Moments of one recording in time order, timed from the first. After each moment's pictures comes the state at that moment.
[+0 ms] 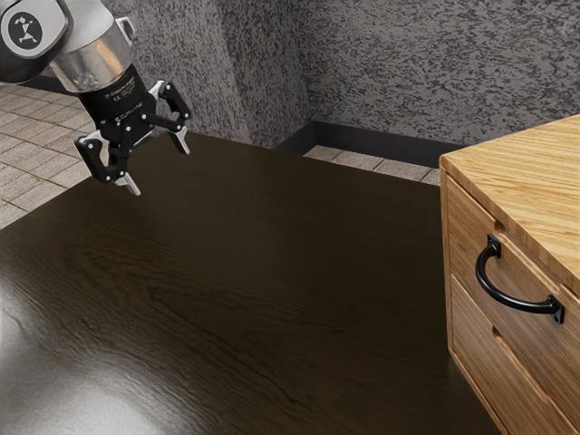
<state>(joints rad) 0.41 -0.09 -0.19 -1.45 -0.04 1.56 -1.27</state>
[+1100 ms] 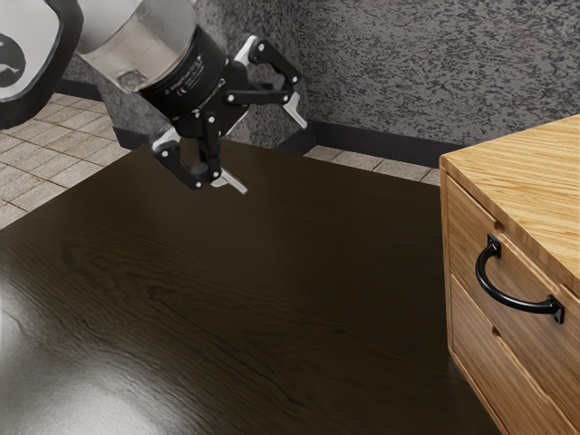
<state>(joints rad) 0.14 -0.31 -0.31 -1.64 -0.16 1.88 -1.30</state>
